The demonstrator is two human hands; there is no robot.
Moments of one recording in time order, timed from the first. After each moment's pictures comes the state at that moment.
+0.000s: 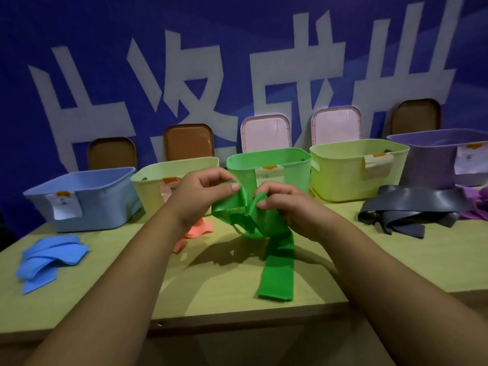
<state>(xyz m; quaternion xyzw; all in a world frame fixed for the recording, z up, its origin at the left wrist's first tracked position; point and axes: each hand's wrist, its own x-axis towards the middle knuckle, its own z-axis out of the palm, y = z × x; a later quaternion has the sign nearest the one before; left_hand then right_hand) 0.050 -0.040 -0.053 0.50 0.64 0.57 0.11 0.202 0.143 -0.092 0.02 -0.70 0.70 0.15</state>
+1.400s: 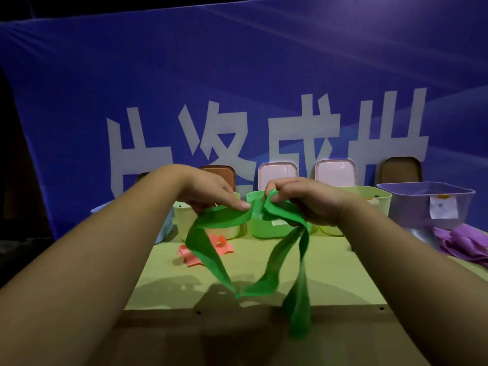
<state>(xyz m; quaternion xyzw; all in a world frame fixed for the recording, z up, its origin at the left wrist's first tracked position) 0.102 -0.127 0.102 0.45 0.84 0.10 0.27 0.280 0.065 0.044 0.06 -0.79 0.61 0.05</state>
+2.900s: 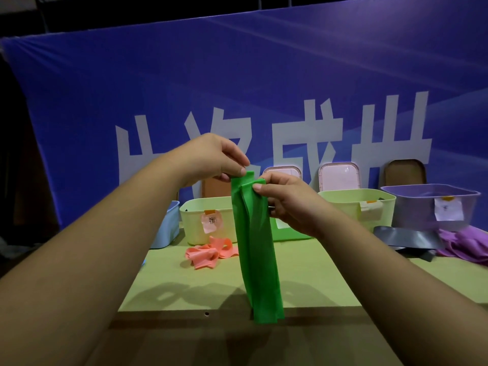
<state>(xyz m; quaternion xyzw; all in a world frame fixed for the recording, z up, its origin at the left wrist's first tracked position) 0.133 -0.149 0.136 0.49 0.78 0.37 0.01 0.255 0.021 0.034 0.03 -0.71 0.67 0.23</state>
